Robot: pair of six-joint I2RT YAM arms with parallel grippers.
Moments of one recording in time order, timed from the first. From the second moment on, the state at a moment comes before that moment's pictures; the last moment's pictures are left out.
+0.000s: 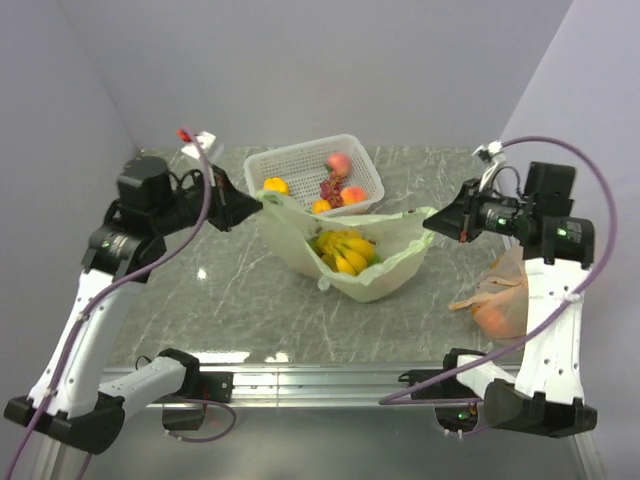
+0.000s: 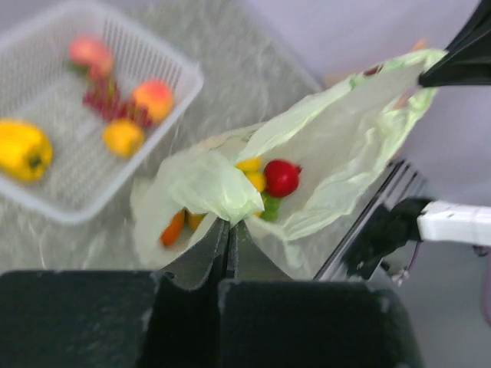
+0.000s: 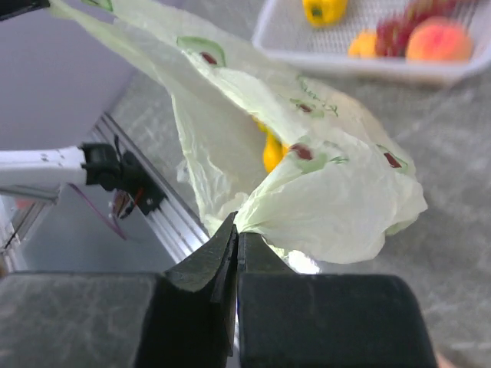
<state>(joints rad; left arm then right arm) -0.34 1.03 1.44 -0.61 0.55 -0.26 -0.19 1.11 1.56 -1.15 -1.03 -0.09</state>
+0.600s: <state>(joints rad) -0.34 0.95 1.51 -0.58 0.53 -0.31 -0.14 1.14 1.59 -1.13 -0.96 -0.08</state>
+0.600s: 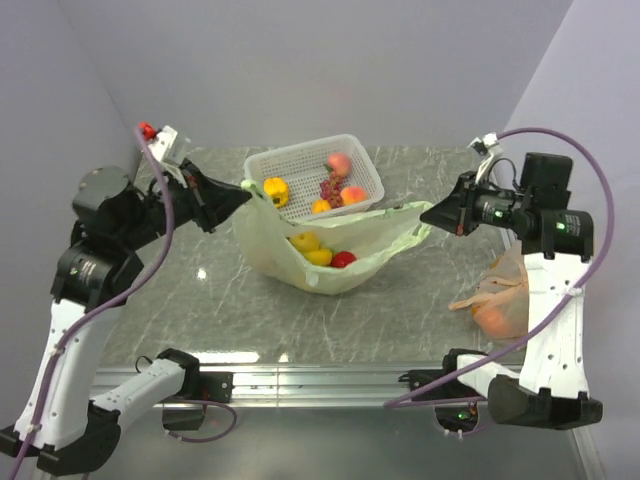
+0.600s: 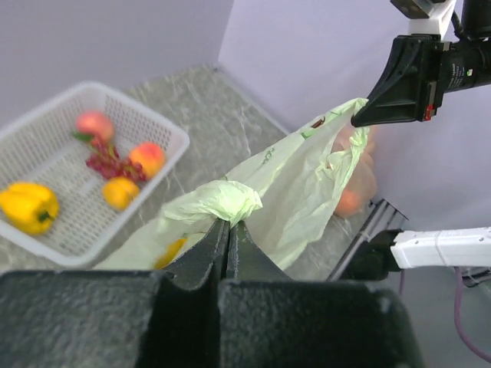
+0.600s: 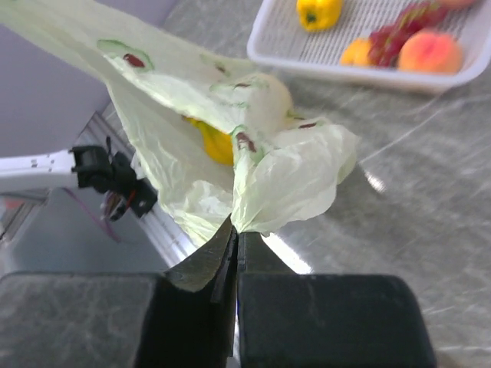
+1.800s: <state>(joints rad) -0.29 1.19 1.51 -0.61 0.54 -0.39 -0.01 0.97 1.18 -0.76 -0.91 -0.04</state>
